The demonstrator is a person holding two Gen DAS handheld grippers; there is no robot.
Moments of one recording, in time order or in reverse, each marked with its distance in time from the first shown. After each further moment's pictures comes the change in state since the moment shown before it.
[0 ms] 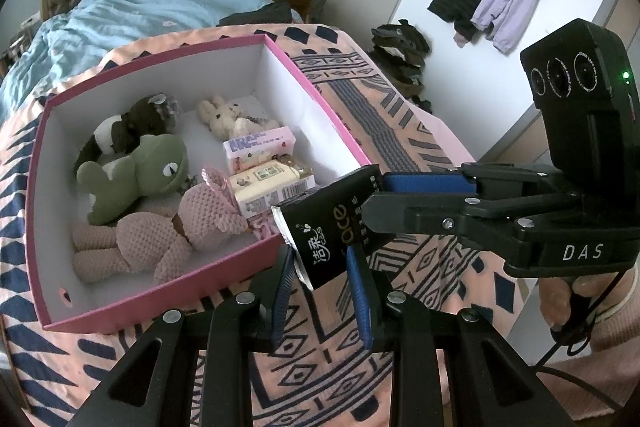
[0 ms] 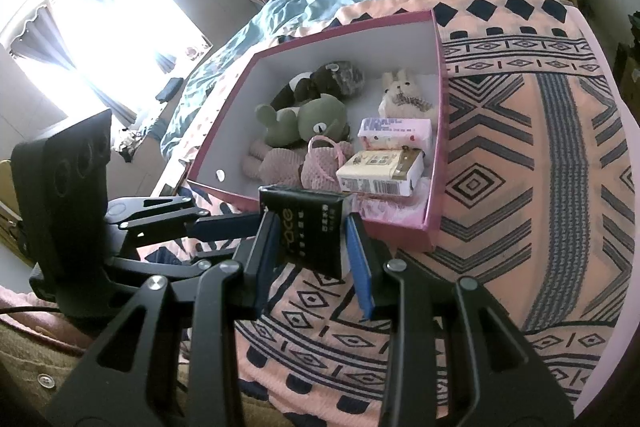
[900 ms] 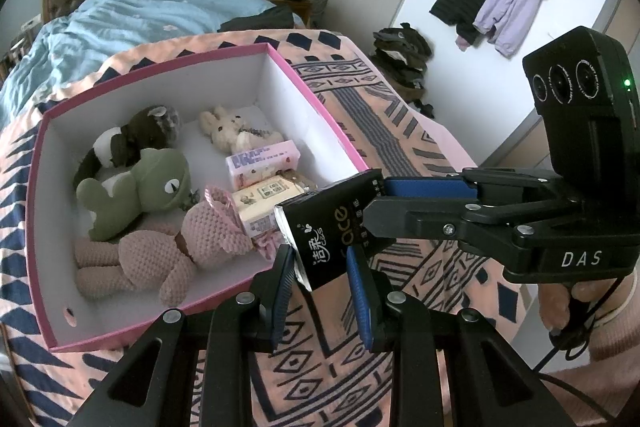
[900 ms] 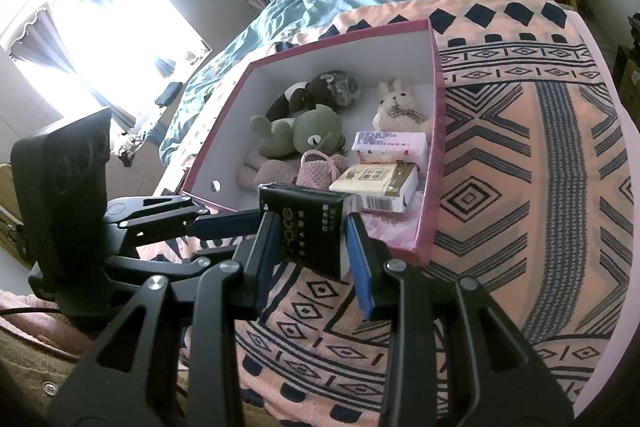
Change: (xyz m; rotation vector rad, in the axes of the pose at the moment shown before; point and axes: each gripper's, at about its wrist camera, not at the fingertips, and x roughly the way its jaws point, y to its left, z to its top) left arm 0.004 0.003 0.011 0.005 -0.008 0.006; right arm 0.002 -0.006 0.012 0.001 -0.010 -0.002
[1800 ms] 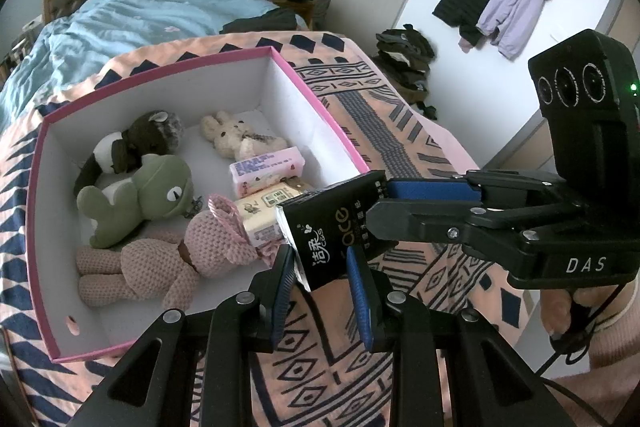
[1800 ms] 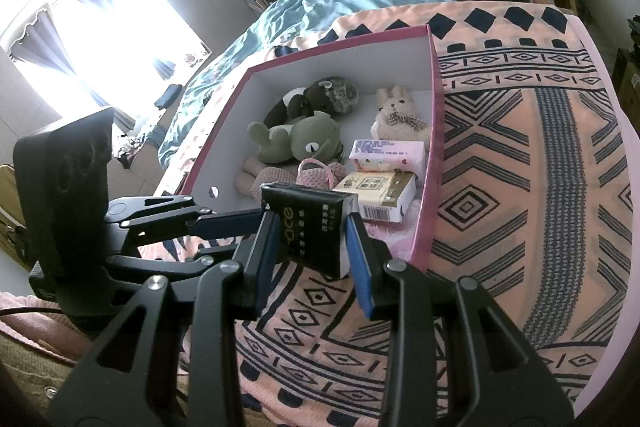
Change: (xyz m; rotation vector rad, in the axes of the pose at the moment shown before) left arm 0.003 0.004 0.007 -0.003 -0.002 0.003; right arm 0.001 -0.003 0.005 0.000 -0.010 -0.002
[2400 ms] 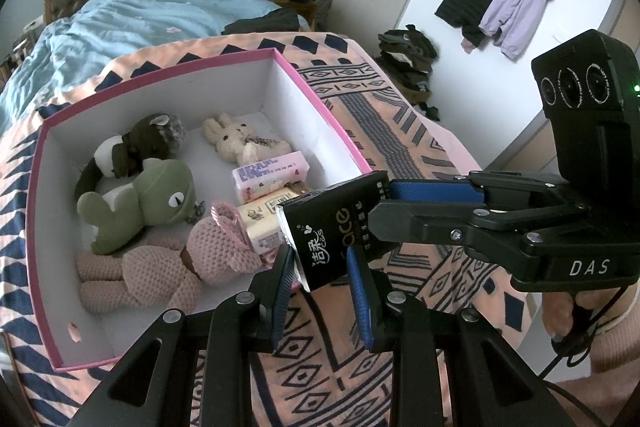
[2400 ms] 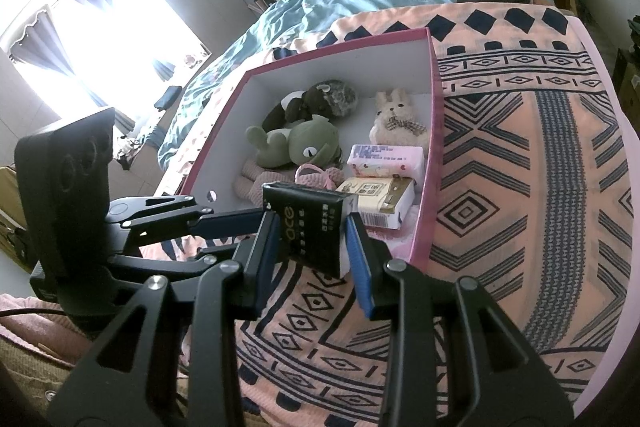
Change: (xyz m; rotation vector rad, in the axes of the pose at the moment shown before) left arm 0.002 0.003 0.004 -0.002 0.000 0.000; right arm 0.002 -0.001 0.004 0.000 -0.003 -0.001
